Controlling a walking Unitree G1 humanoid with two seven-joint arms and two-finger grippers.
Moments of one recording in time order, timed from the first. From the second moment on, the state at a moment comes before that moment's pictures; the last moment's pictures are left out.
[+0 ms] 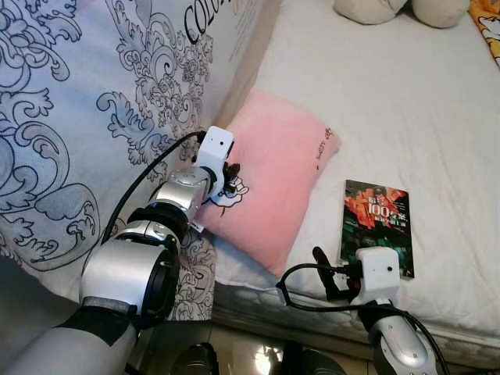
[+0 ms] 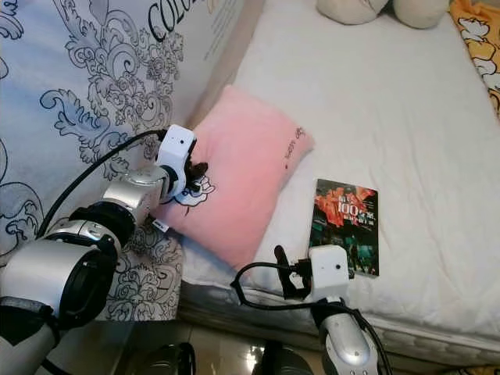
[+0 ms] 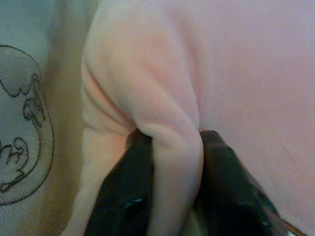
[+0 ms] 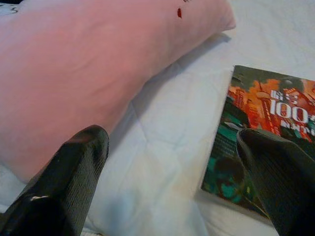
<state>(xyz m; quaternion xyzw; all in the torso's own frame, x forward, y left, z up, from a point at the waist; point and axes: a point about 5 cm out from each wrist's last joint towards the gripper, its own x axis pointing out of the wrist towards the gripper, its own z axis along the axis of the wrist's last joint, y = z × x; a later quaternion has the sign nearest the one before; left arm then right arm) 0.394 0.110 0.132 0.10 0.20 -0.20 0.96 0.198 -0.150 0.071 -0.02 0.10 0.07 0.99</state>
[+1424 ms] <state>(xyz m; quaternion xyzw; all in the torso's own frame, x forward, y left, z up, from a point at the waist) 0.396 0.108 0.177 0.00 -0.06 0.03 1.00 0.206 -0.154 0.057 -0.04 0.13 0.12 0.98</state>
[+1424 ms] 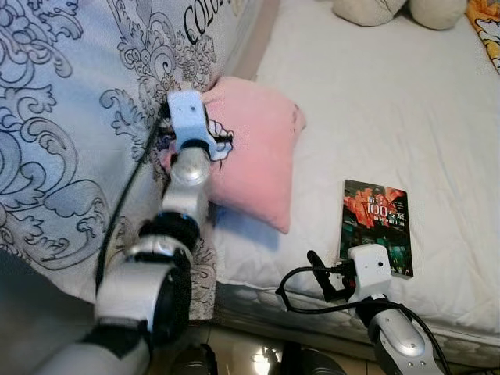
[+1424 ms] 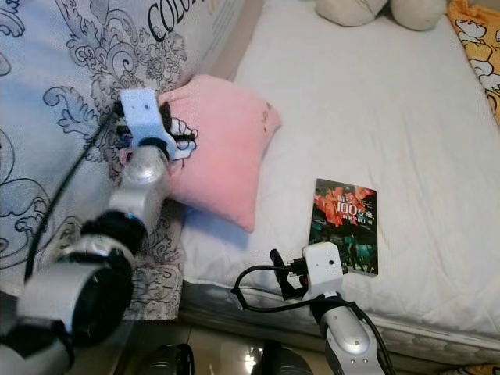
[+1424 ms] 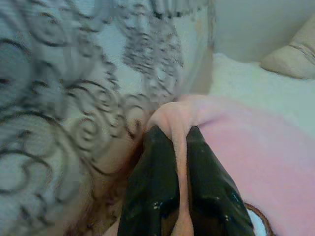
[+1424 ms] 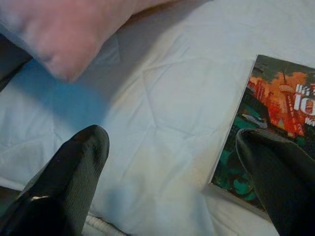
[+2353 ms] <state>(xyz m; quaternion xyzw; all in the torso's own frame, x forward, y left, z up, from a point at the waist) 0.390 0.082 0.185 0.22 -0.13 -0.12 0.96 0.217 -0.152 0.058 -0.04 0.12 0.12 0.98</state>
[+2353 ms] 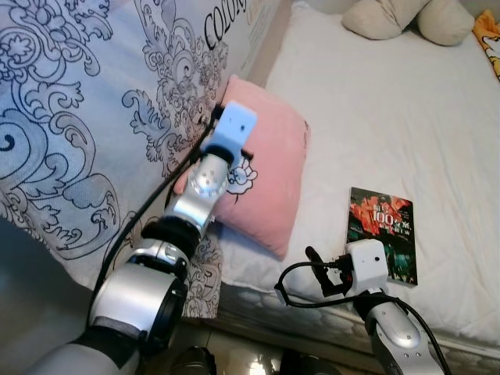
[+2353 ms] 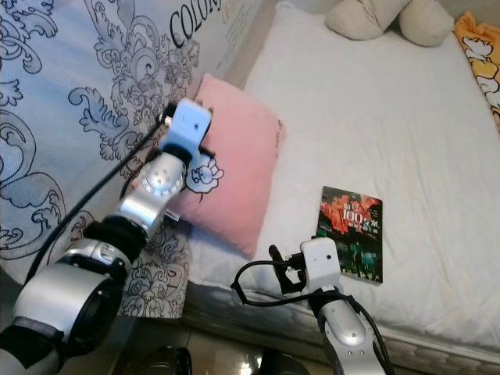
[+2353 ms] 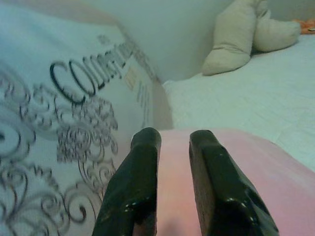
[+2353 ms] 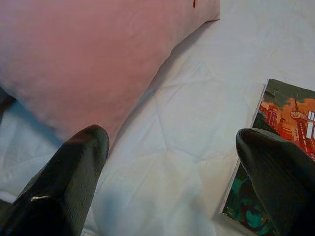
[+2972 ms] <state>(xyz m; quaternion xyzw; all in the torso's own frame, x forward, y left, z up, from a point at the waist) 0.323 0.096 0.131 0.03 -0.07 -0.16 0.98 0.230 -0.187 0.076 -0.04 0.04 0.00 1.00</state>
